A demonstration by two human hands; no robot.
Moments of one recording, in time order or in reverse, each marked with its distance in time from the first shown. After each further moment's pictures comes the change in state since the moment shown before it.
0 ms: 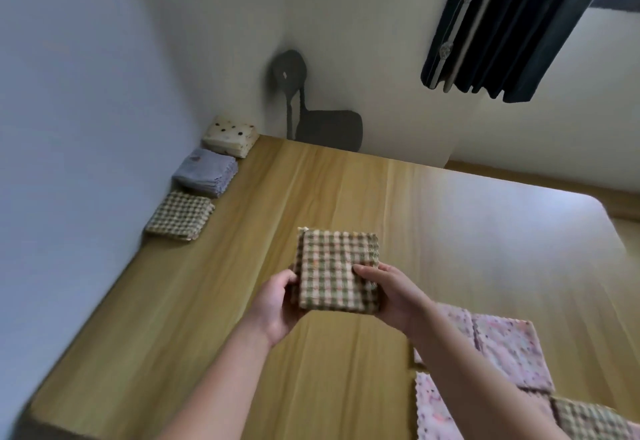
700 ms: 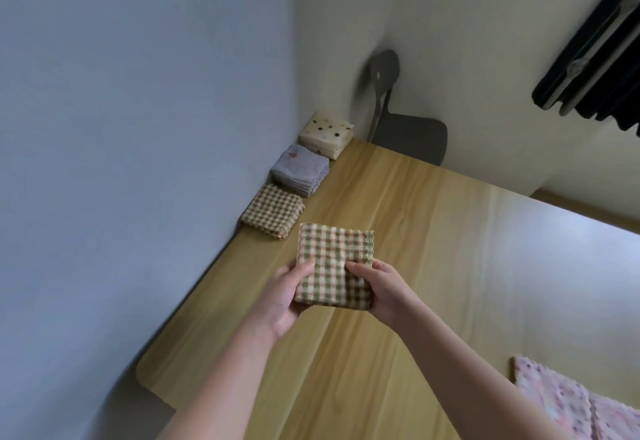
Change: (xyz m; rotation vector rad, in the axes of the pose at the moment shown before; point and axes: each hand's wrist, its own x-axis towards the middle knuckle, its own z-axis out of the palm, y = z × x) left_hand -0.036 0.109 -0.145 -0.025 0.065 0.202; right_hand 0.101 0.056 0.180 -0.188 -0.039 0.041
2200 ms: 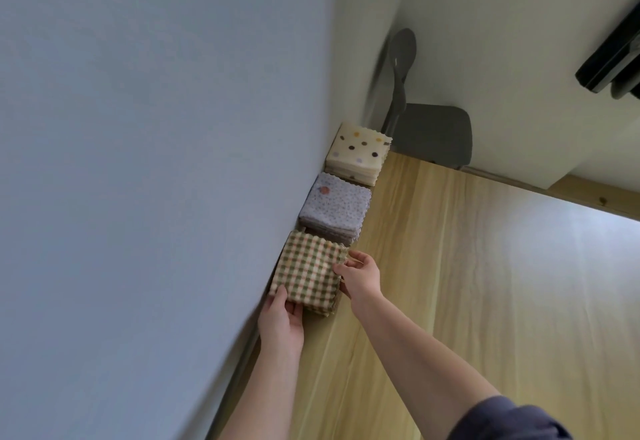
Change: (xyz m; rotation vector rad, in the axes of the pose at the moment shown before) left_hand 0.212 0.081 -0.119 -0.549 0.478 0.110; right_hand 0.273 -0.002 0.114 -0.041 0.507 -0.037
